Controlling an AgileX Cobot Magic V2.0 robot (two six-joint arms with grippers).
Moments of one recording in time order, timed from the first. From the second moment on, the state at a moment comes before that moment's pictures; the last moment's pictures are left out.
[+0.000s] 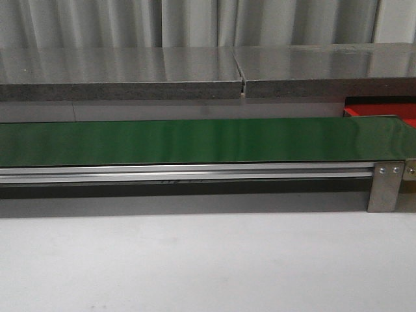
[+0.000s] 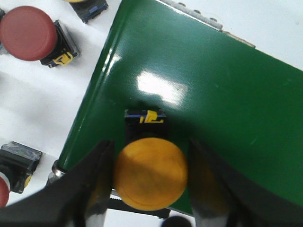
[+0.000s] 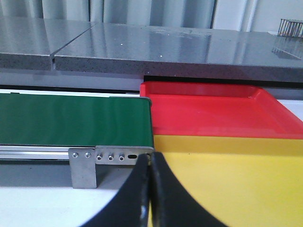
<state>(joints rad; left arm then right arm) 0.32 1.87 -1.64 -0.11 1.16 -0.04 -0.08 -0.02 0.03 -0.12 0.11 0.13</state>
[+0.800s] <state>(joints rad) 0.32 1.78 -1.75 -0.19 1.19 0.01 -0.08 -0.02 0.03 -0.12 0.11 0.13</state>
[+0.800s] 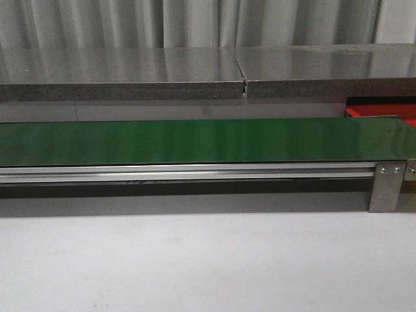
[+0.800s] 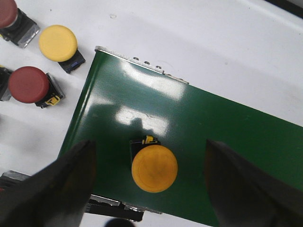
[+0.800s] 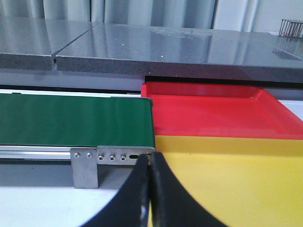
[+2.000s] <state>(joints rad) 0.65 1.70 -1.28 -0.15 1.03 -0.18 -0.08 -0.02 0.03 -0.12 0.11 0.13</state>
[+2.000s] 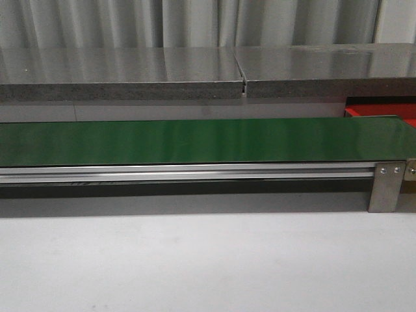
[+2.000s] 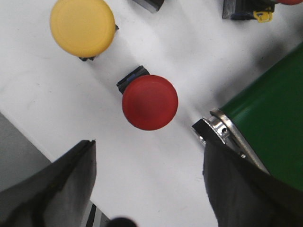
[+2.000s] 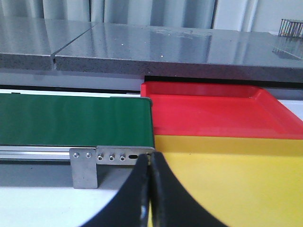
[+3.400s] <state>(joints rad) 0.65 1.74 -1.31 -0.14 0.94 -0.20 -0.08 -0.02 0.03 -0.12 0.11 0.13</state>
